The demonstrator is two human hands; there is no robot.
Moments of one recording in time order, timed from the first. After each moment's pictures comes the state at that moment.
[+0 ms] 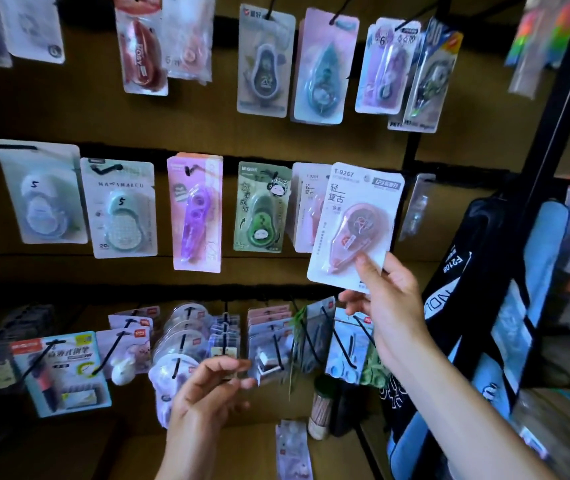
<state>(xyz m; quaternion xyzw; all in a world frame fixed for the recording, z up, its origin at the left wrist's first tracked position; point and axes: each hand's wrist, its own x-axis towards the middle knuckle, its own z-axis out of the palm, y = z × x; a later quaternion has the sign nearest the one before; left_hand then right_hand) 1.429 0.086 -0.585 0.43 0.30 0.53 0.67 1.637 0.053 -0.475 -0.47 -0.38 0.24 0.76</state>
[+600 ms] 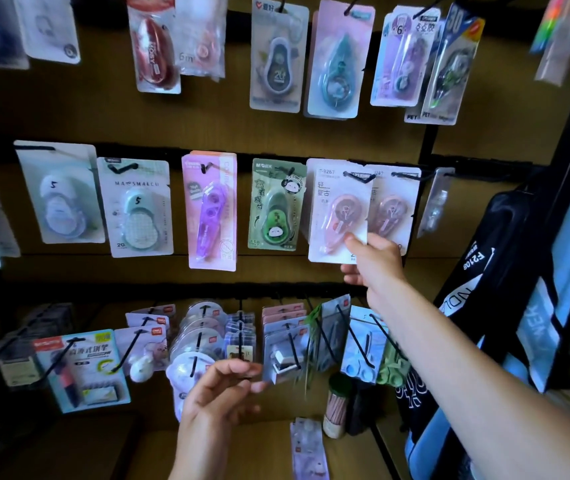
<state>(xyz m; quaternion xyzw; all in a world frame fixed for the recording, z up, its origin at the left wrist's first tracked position) 1.419 0.090 -0.589 0.43 0.31 0.53 0.66 1.646 0.121 -0.453 -0.60 -0.31 0.22 0.70</state>
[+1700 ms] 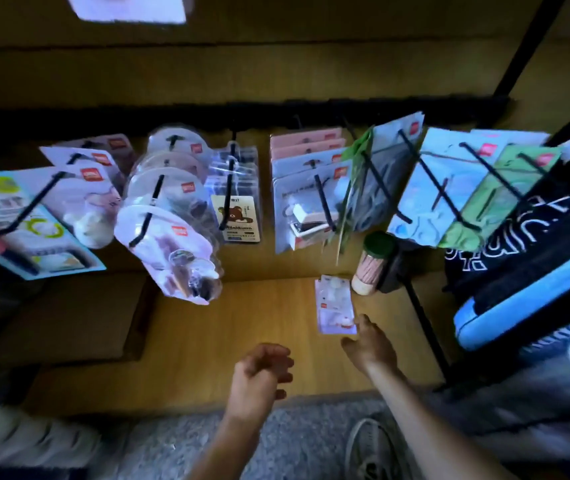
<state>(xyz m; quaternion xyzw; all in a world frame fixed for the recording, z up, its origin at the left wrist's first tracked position) 1.465 0.123 -0.817 0.41 0.59 0.26 0.64 1.678 0.130 -0.911 -0.88 -0.39 0.25 0.14</state>
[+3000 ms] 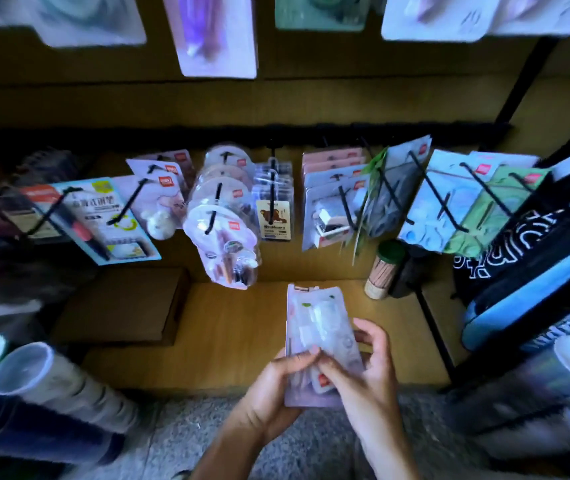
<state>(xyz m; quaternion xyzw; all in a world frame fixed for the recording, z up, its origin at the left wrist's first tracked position) 1.439 0.086 -0.775 0.26 0.31 0.27 0.87 1.558 0.032 -0.791 -0.61 -0.29 0.34 0.65</state>
